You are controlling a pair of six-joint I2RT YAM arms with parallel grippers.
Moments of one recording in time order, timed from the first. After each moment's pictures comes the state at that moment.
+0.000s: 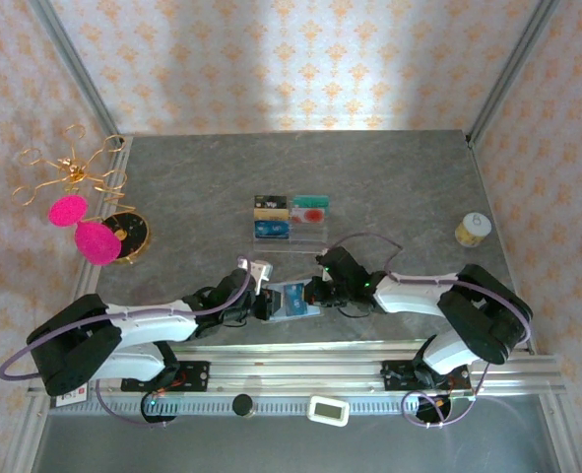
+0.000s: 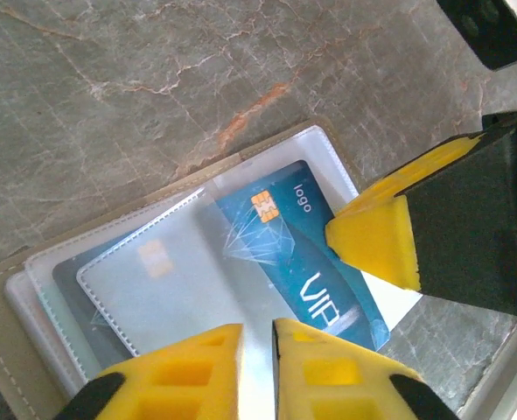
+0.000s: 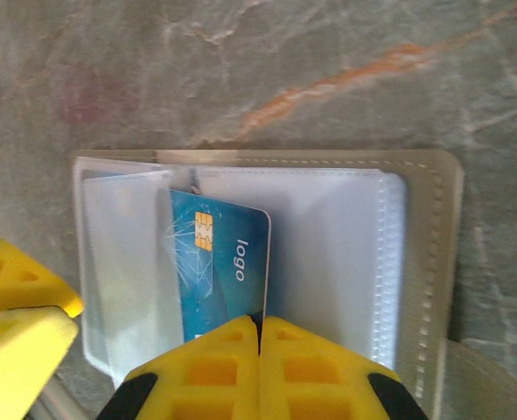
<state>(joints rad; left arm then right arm) -0.85 1.26 0.32 0.26 0.06 -0.70 0.82 1.47 0.53 0.05 -0.28 0.85</state>
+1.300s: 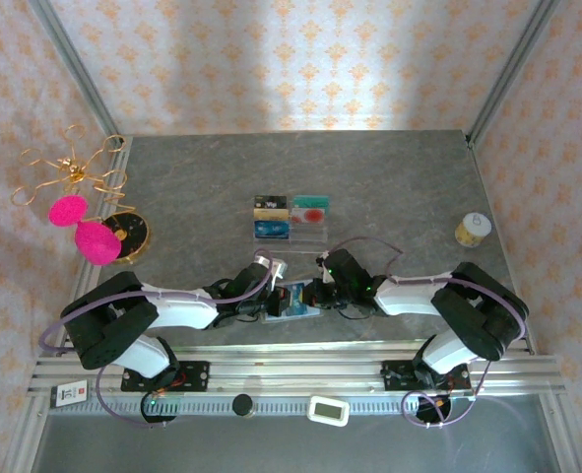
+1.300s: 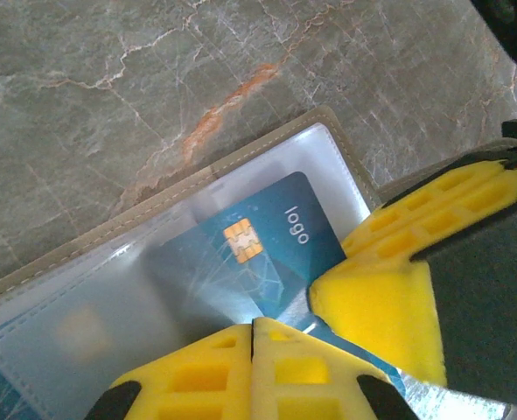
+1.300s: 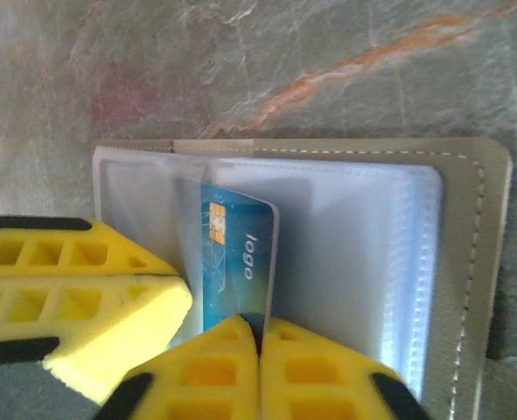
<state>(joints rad) -0.85 1.47 0.43 0.30 0.11 -0.67 0.80 1.50 0.48 0.19 -0.35 0.87</state>
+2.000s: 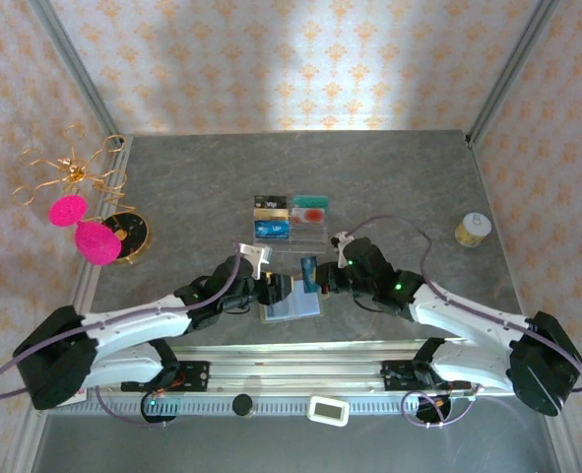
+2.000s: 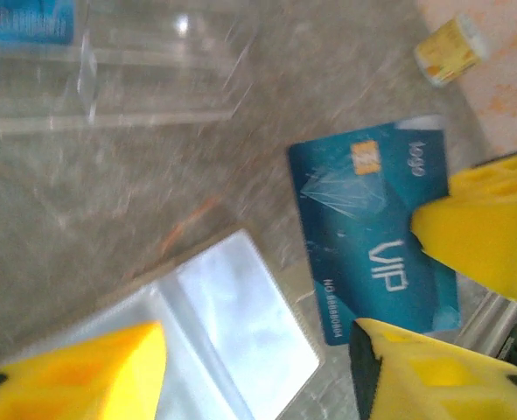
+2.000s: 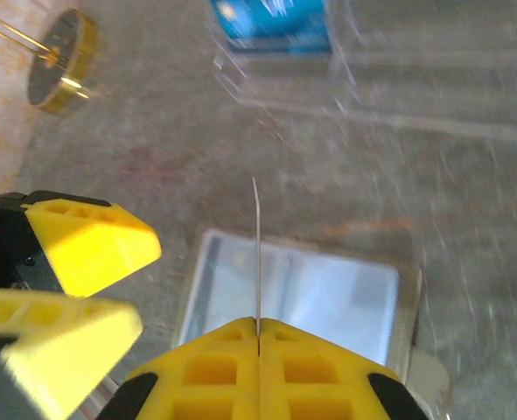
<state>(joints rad) -0.82 1.11 0.44 0.14 0.03 -0.71 0.79 1.09 0.60 -0.15 -0.14 0.66</state>
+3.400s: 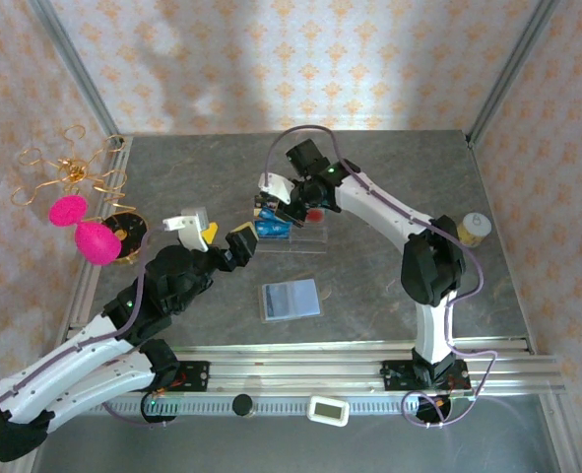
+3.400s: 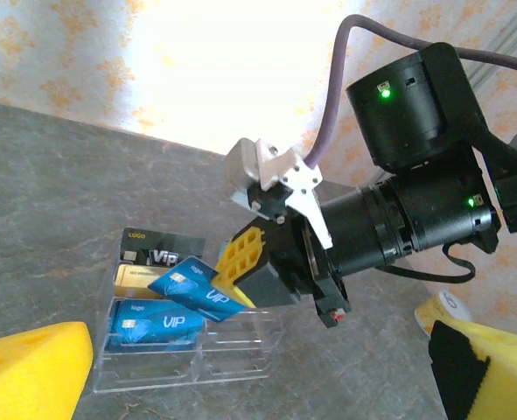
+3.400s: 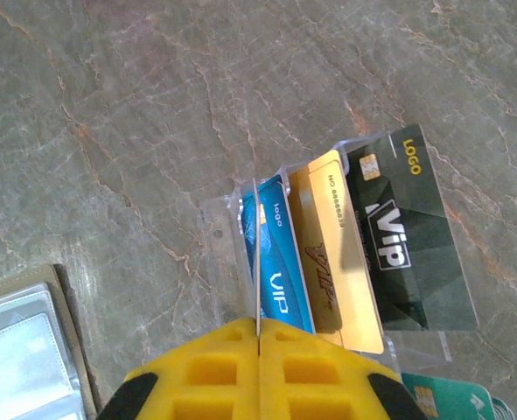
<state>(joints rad) -0.79 0.68 0.69 -0.21 -0.42 -0.59 0.65 1.96 1.75 -0.81 -0.36 -0.63</state>
